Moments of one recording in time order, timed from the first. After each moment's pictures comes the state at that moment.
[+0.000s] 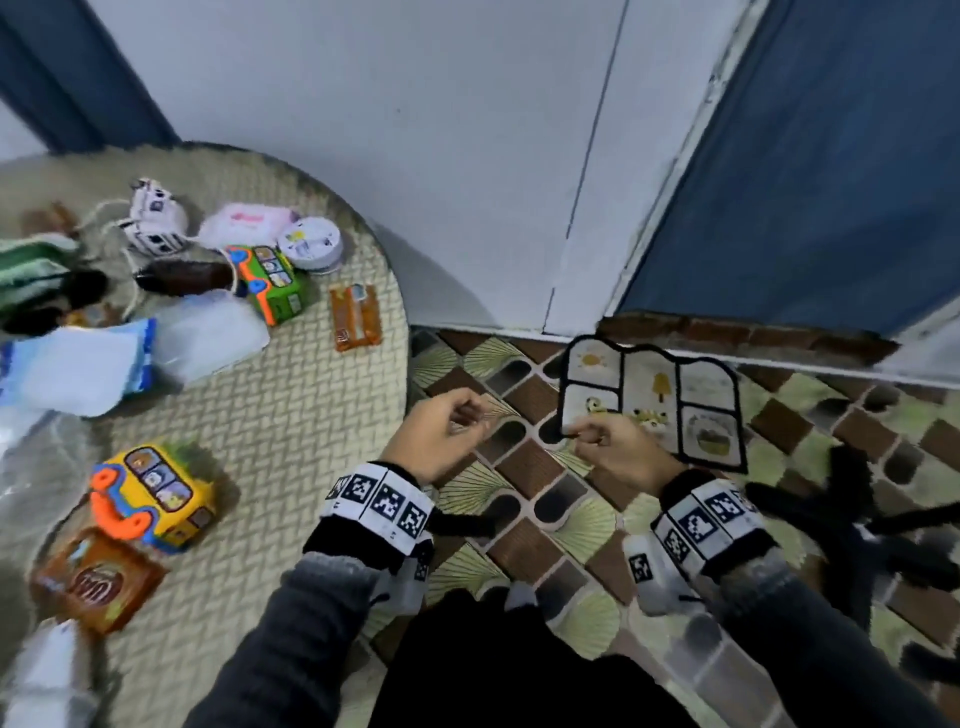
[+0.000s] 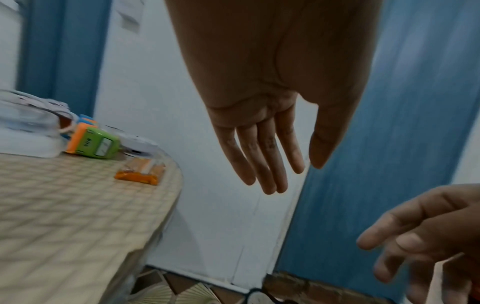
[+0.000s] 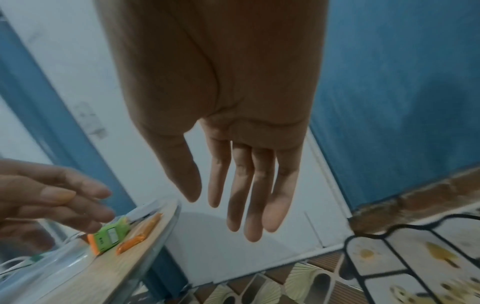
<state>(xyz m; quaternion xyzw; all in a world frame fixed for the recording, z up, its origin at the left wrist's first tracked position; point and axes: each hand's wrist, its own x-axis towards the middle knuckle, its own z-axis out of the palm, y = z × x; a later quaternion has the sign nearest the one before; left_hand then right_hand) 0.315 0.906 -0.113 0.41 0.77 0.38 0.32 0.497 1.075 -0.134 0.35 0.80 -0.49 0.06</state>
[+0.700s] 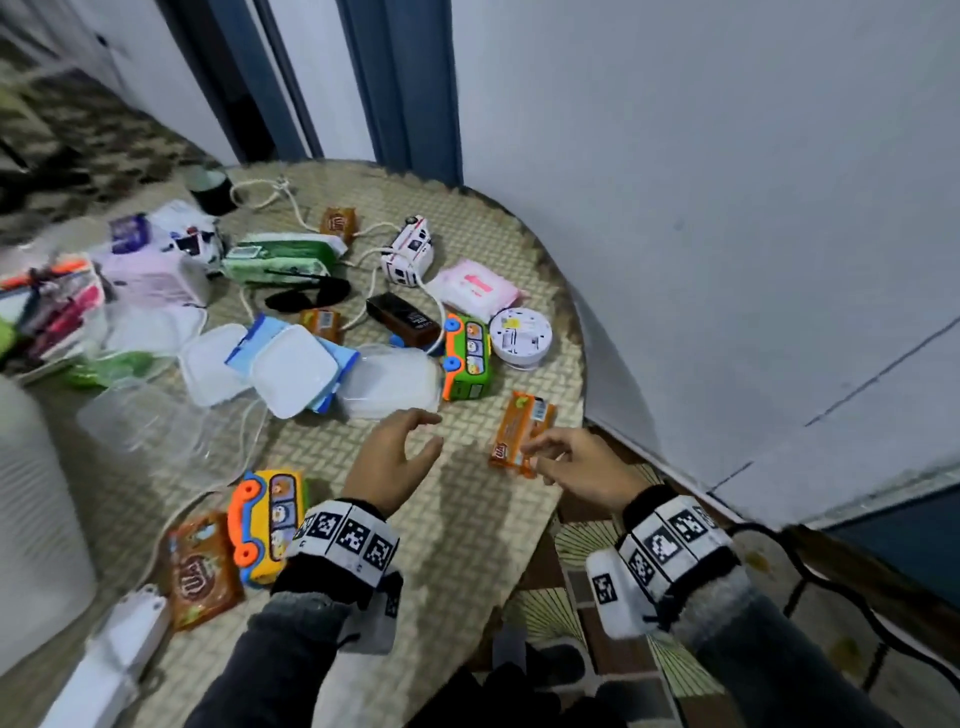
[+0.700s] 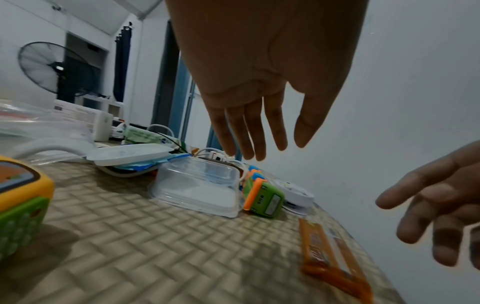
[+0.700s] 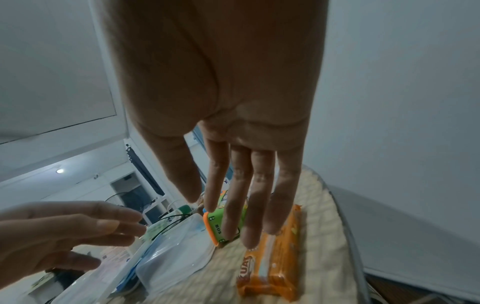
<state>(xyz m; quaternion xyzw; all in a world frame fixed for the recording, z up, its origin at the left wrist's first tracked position) 0.142 0.839 -0.113 0.12 0.91 0.38 0.06 0.182 1.077 -0.117 0.06 0.85 -0.49 0.18</state>
